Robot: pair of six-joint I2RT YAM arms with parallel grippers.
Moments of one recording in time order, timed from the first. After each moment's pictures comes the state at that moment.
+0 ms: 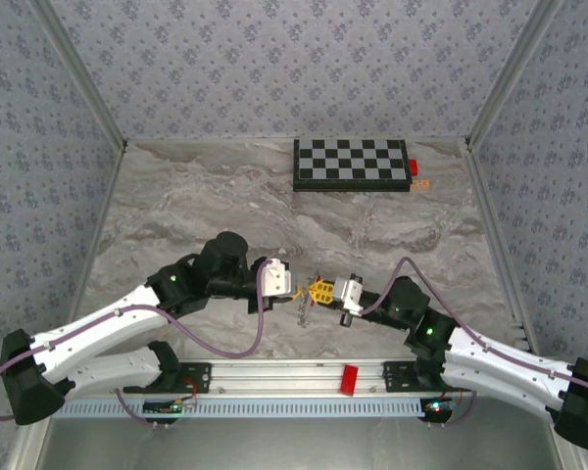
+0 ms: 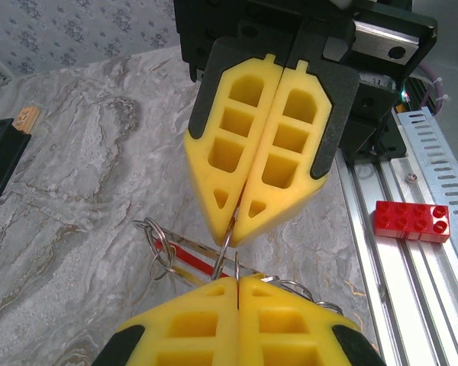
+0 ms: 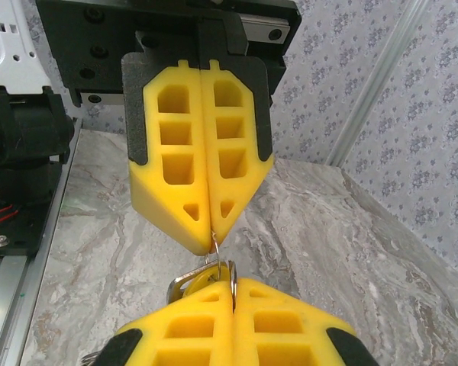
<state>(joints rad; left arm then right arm) -0.98 0.99 0.83 -0.37 0.43 0.47 0.99 0.64 0.27 0.35 -0.25 -0.33</state>
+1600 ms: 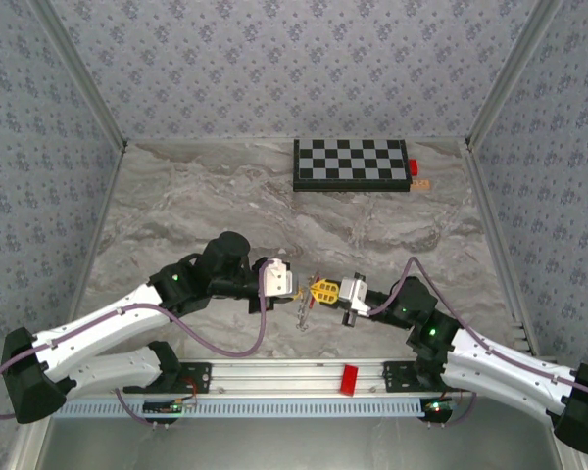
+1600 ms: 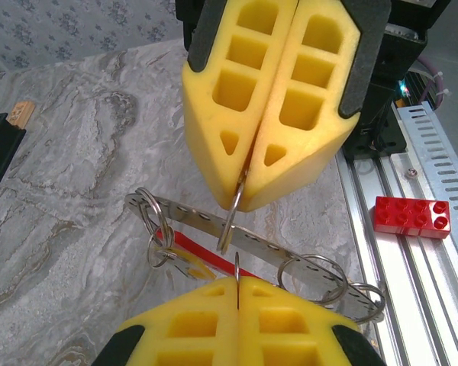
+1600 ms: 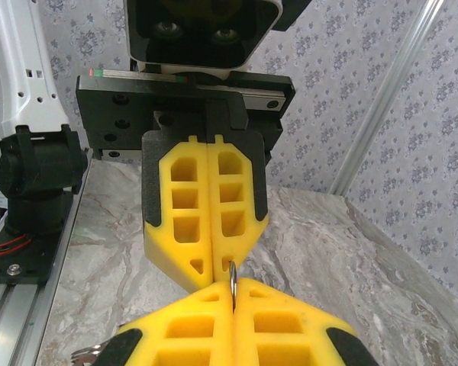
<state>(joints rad) -0.98 1.00 0.83 -0.38 0.43 0.48 0.97 0.61 0.27 0.39 -0.31 -0.31</state>
